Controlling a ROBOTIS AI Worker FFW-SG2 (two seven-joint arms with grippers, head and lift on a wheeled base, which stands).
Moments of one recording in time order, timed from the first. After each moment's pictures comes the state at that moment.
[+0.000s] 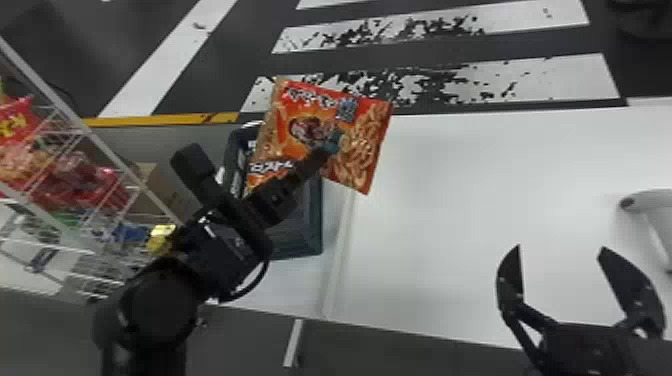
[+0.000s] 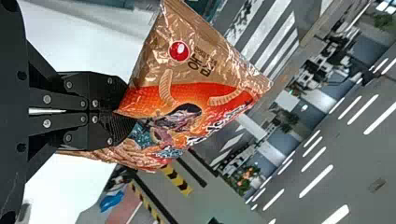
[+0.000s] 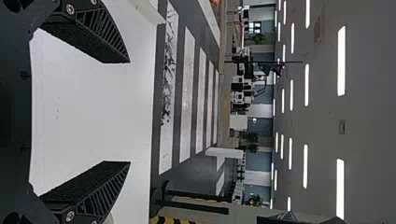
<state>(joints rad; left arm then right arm) 0.25 0.08 0.33 -2.13 0.80 0.84 -0.10 0.71 -0.11 0.41 -2.12 0.16 -0.01 -0.37</state>
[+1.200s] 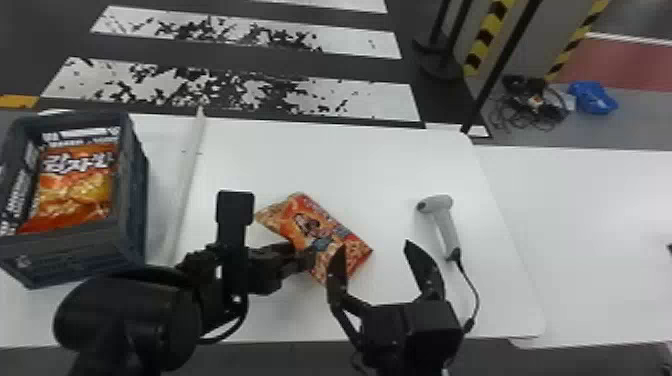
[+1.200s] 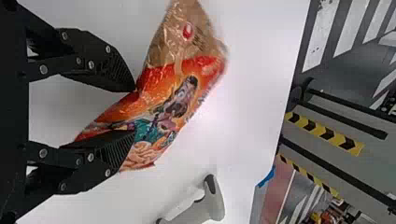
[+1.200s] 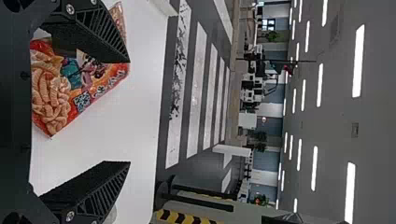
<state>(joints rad) 0.05 0.06 -0.28 -1.68 0.33 0.82 -0.17 0.69 -0.13 0.40 -2.16 0.16 0.11 -0.37</state>
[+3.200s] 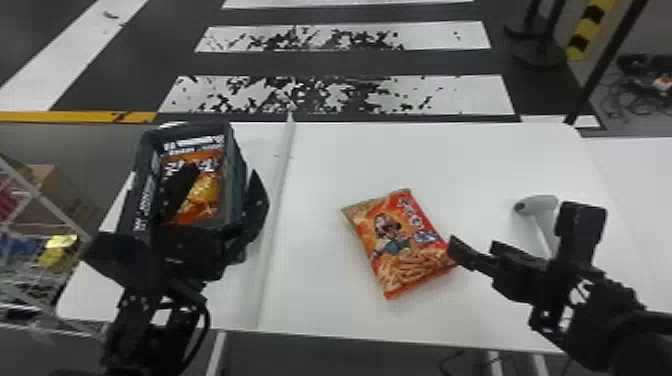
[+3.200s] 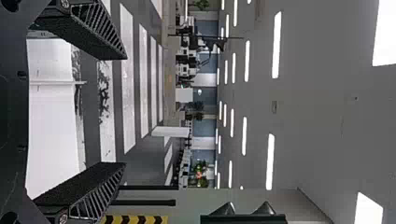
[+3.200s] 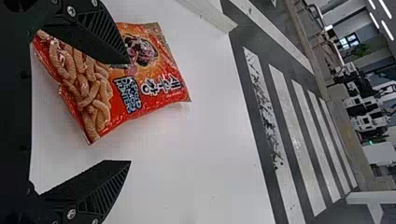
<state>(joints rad) 0.54 0.18 0.03 -2.03 0.17 -0.19 -0.09 0.25 -0.10 -0.05 -1.89 -0.43 0.79 0.15</state>
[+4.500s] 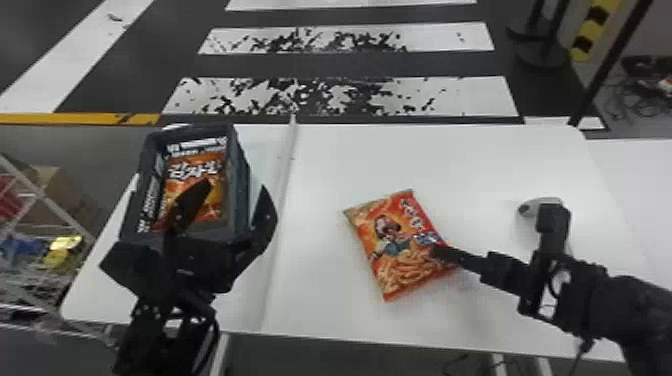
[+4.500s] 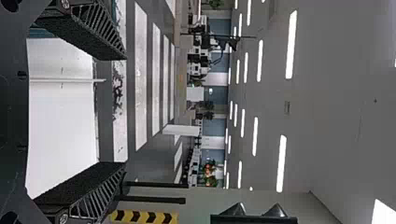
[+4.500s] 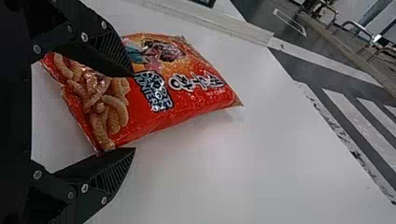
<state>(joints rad) 0.54 0.17 0.02 -1.99 0.18 -0.19 -0.10 -0.04 -0.10 -0.09 -1.39 -0.49 0.89 0.45</state>
